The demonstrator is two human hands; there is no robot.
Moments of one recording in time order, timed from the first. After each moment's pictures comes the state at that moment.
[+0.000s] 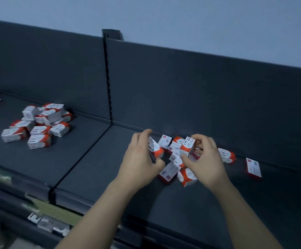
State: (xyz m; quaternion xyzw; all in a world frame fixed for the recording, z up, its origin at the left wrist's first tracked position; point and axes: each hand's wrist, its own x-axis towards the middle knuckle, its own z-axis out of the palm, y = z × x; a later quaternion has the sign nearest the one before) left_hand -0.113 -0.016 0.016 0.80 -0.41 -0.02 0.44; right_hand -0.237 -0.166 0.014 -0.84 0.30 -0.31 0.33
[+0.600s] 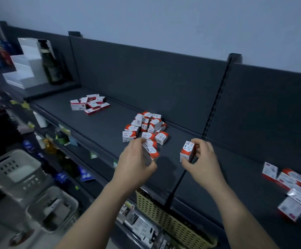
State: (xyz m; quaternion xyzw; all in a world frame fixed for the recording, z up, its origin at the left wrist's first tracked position) left_hand 0.056 0.240 0.022 0.89 -0.26 0.04 0.38; right_hand -0.018 0.046 0.010 -0.87 0.18 -0.25 0.39
